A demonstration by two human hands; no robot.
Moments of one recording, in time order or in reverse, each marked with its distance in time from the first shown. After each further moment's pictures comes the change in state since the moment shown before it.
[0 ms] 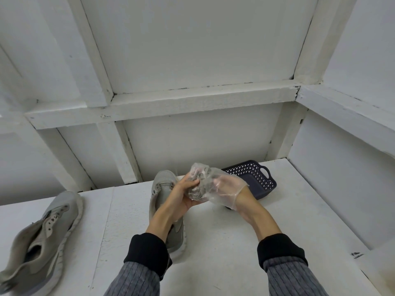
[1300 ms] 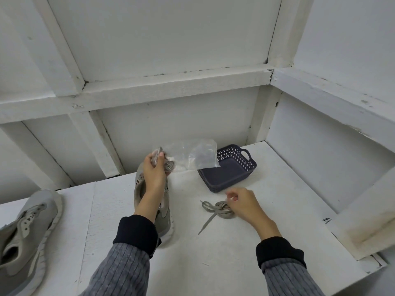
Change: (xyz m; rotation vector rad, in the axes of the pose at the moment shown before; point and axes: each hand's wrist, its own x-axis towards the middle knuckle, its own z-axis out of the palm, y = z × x) left_hand 0.020 -0.001 -0.003 0.231 0.730 0.363; right_hand -0.041 0.072 -0.061 -0.800 0.341 0.005
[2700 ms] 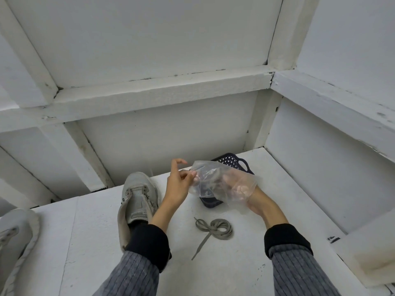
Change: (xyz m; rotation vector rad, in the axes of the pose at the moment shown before) left_hand 0.010 -0.036 0.059 0.320 -0.475 0.104; right_hand 0.064 -0.032 -0.050 0.648 -0.230 0.033
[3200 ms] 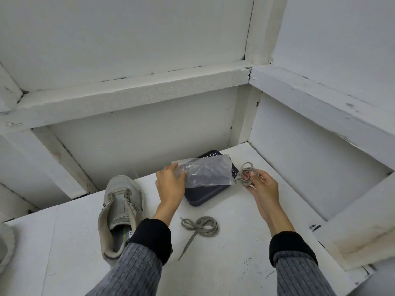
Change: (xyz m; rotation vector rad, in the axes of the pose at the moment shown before) left_hand 0.011 -0.002 0.040 0.584 0.210 -0.022; right_hand -0.021 0.040 -0.060 0.350 0.596 -0.153
